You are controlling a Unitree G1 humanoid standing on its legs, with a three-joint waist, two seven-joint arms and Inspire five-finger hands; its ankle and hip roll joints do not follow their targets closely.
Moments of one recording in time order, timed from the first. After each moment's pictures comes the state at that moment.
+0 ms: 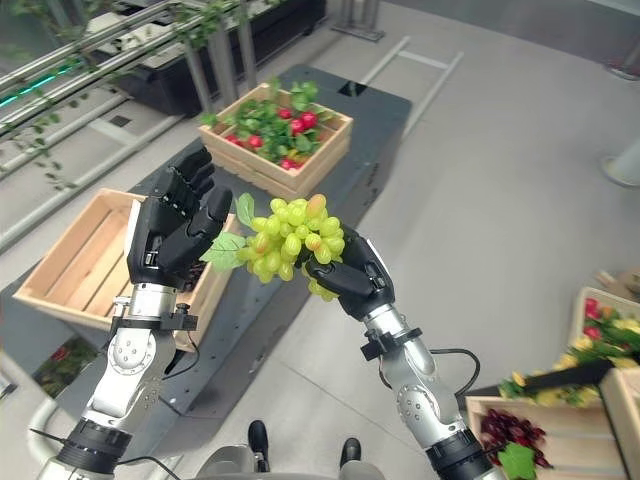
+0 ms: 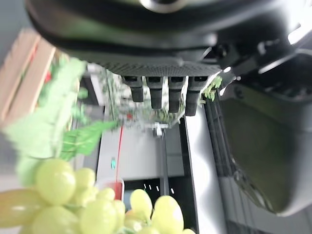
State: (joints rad) left arm -0.09 0.41 -0.20 -0.08 -0.38 -0.42 0.18; right arm -0.07 -0.39 0.33 -0.07 0.95 -0.19 0.24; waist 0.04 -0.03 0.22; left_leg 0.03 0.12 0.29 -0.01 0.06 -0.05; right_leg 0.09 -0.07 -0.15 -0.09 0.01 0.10
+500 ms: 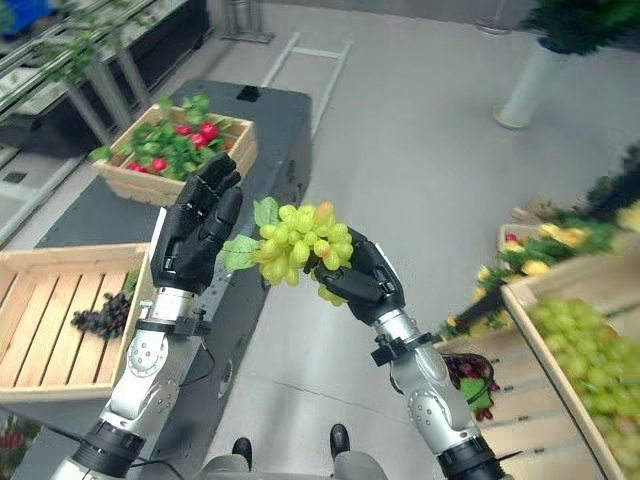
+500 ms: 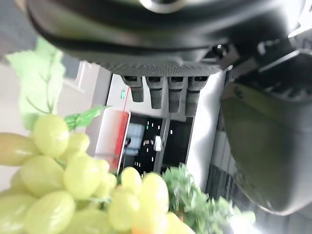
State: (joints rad) left arm -0.09 0.38 -0.28 -0.09 -0.52 -0.42 0.16; right arm -0.03 -0.40 0.30 -0.11 0.95 -0.16 0.30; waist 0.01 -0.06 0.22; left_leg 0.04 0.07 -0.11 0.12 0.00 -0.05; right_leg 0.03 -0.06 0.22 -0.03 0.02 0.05
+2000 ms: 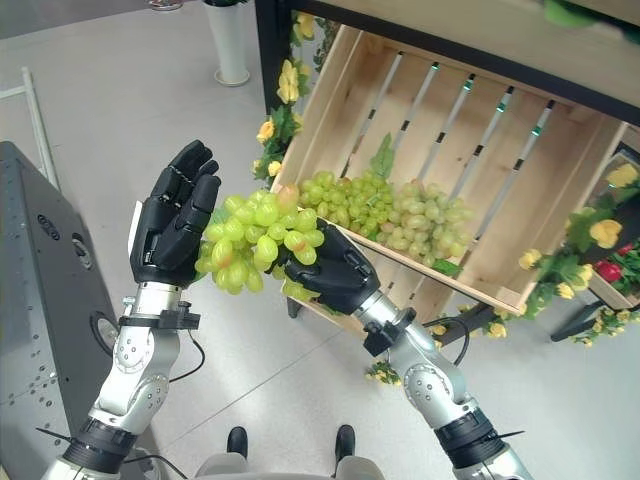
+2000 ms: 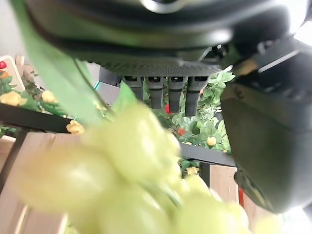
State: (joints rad) left arm -0.10 0.40 -0.20 -0.10 -0.55 -0.42 0.16; right arm -0.17 -0.48 0.31 -0.18 1.16 0.02 0.44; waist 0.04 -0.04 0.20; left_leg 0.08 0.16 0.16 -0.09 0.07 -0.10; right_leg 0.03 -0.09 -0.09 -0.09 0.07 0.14
